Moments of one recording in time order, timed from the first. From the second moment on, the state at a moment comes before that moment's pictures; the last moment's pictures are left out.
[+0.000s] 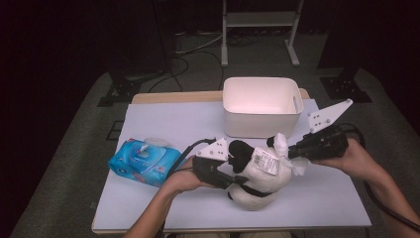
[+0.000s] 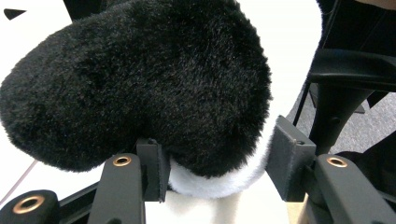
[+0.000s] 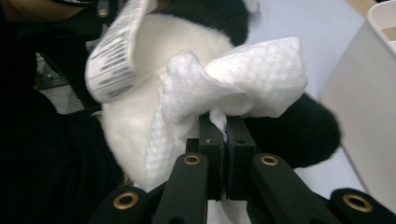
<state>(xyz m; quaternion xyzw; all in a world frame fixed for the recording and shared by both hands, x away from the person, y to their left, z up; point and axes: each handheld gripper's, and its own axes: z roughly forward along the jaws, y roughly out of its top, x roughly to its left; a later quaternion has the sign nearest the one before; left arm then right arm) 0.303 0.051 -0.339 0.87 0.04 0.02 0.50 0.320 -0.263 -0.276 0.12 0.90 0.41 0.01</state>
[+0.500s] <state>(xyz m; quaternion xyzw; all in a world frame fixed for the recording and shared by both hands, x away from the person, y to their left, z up) 0.306 0.058 -0.335 0.86 0.05 0.02 0.50 0.334 -0.264 -0.277 0.13 0.90 0.40 0.01</state>
